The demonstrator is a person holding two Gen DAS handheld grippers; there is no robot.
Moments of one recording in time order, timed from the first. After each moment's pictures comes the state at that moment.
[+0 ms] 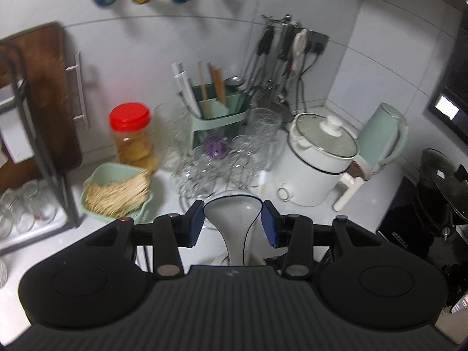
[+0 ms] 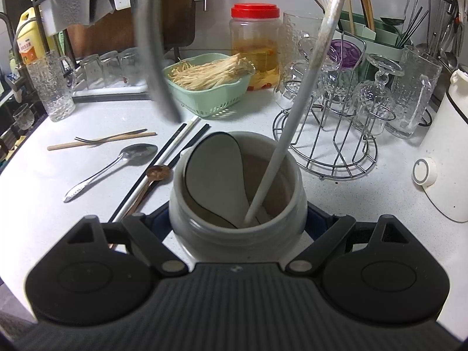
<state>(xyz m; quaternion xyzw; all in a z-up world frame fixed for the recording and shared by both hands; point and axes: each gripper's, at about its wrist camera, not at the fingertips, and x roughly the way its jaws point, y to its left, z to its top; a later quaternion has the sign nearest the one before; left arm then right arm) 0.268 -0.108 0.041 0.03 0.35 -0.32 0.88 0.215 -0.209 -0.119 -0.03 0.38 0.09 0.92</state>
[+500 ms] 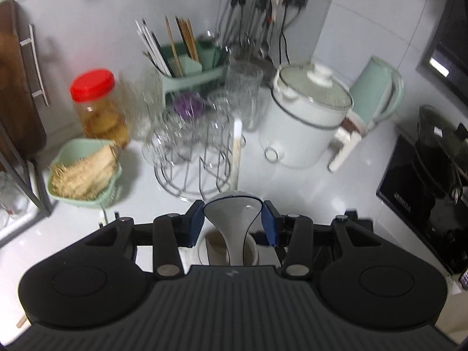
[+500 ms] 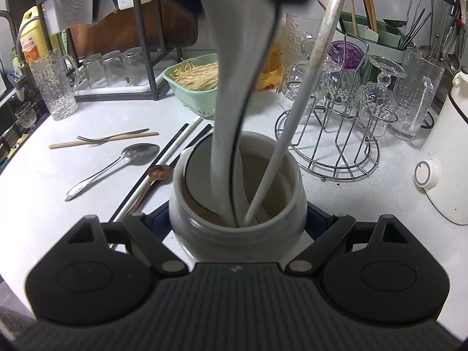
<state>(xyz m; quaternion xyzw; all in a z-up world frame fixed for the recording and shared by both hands) 0.280 -0.147 -0.017 0.08 0.41 -0.35 0.84 0.214 -0.209 -0.119 -0.03 0.38 0.09 0.92</state>
